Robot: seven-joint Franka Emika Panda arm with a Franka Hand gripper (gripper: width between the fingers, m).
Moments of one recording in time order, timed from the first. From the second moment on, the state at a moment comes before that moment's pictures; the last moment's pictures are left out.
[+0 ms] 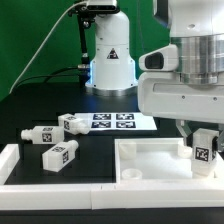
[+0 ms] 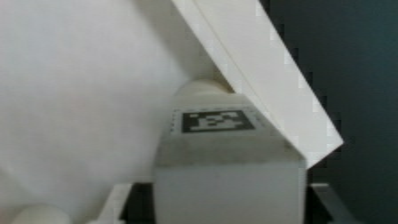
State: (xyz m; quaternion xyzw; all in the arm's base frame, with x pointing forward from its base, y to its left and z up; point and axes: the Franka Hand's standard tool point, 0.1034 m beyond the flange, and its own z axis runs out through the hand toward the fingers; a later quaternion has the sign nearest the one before) arm 0.642 0.107 0.074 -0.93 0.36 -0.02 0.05
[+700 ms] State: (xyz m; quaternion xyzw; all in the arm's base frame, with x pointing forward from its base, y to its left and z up) arm 0.640 0.101 0.072 -0.68 0.73 0.02 0.07
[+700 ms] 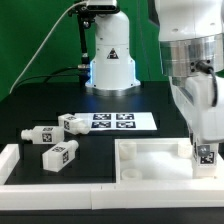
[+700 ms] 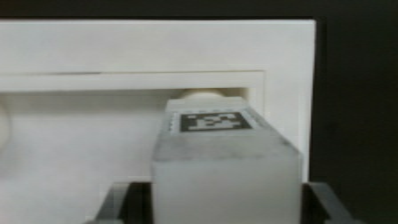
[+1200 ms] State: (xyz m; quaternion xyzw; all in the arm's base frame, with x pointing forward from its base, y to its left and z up) arm 0.642 0.107 0.074 -0.83 0.55 0.00 0.07
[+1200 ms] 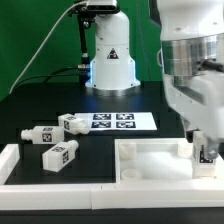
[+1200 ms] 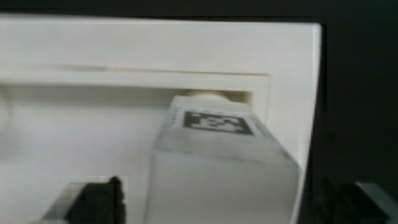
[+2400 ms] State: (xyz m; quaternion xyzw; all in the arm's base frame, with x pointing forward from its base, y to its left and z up) arm 0.644 0.111 0.067 -0.99 0.14 -0.05 0.04
